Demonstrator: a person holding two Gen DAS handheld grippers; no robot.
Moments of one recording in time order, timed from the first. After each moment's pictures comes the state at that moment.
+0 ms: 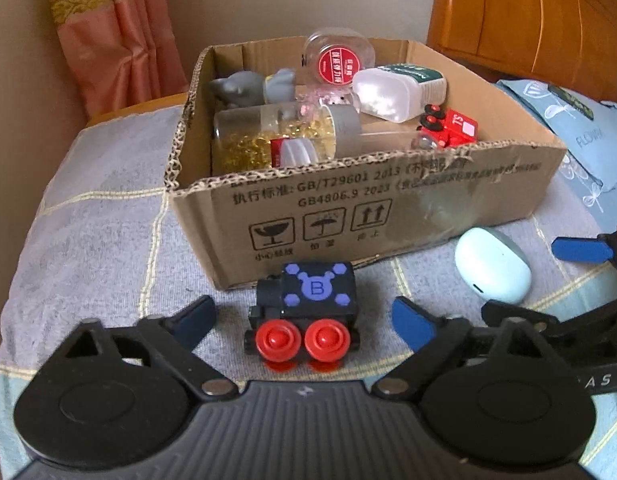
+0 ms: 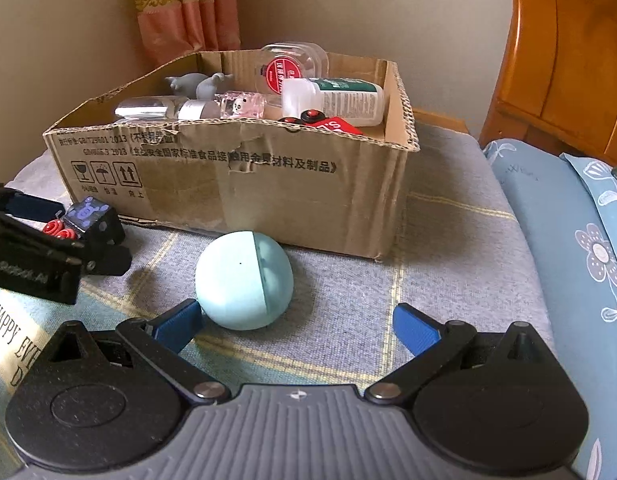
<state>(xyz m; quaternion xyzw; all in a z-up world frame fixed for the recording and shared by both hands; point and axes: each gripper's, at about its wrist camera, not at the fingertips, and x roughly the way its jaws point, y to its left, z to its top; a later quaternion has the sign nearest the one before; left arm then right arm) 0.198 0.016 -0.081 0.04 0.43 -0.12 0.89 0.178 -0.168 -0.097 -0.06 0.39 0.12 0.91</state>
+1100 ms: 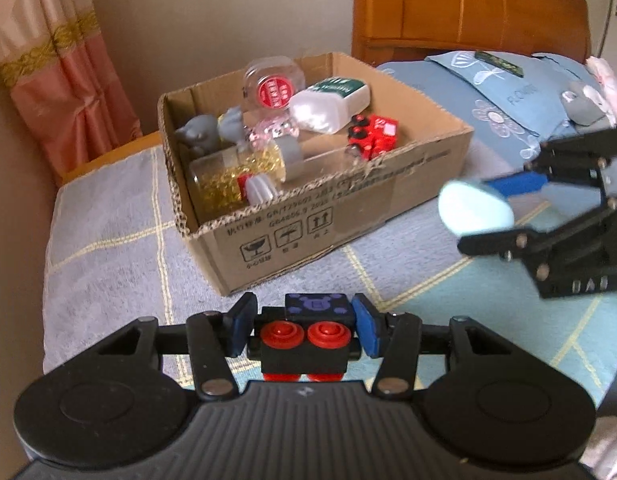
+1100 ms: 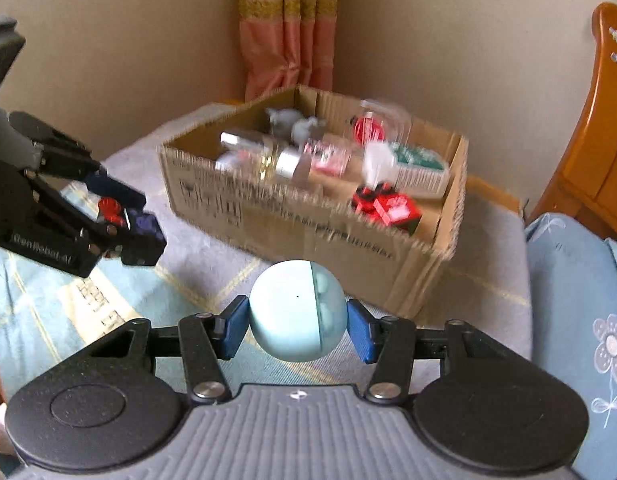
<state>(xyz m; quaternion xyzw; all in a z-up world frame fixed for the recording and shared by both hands) 0.170 0.024 -0.024 0.12 0.43 -0.21 0.87 0.157 -0.167 -0.025 -0.13 0.37 0.25 0.89</state>
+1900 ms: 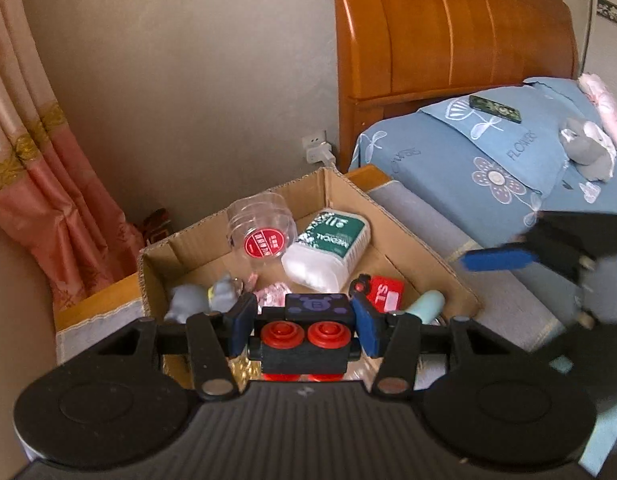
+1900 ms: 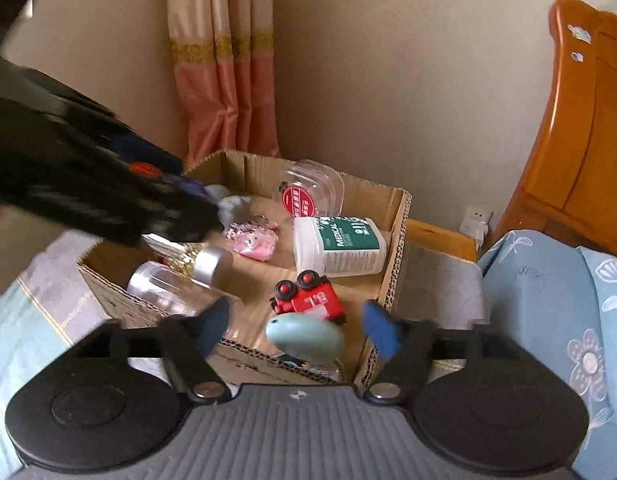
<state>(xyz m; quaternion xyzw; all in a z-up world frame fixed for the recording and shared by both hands) 0.279 -0.040 0.046 0.14 0.38 -0.23 0.88 0.231 -0.179 0.012 -0.08 0.34 0.19 0.92</state>
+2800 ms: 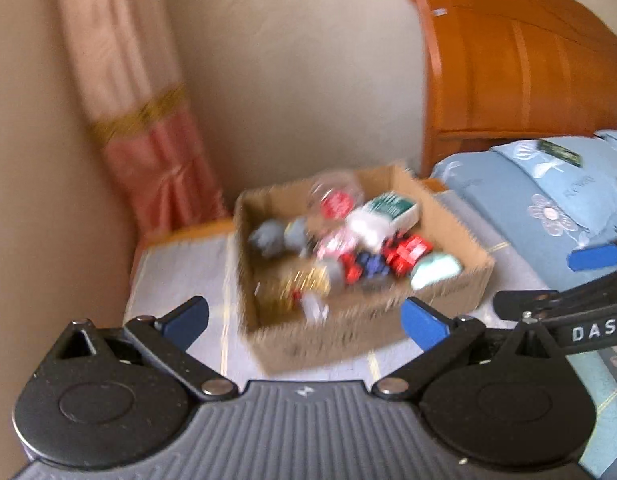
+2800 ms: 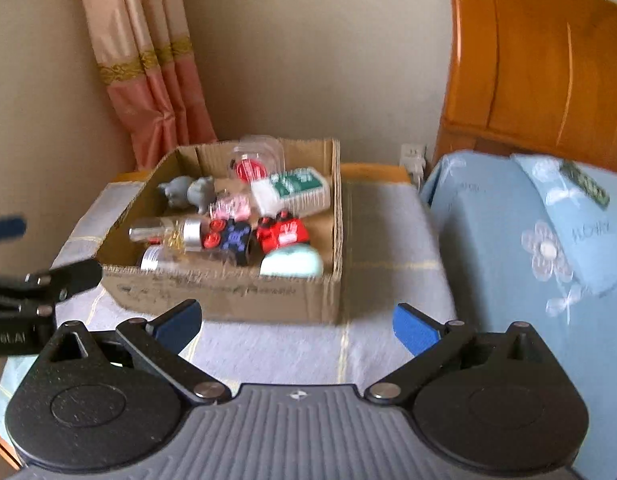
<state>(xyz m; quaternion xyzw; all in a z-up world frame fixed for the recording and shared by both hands) 0.149 0.003 0.041 0.08 0.34 -0.07 0.94 0.159 -0.188 0.031 0.01 0.40 0.06 0.92</state>
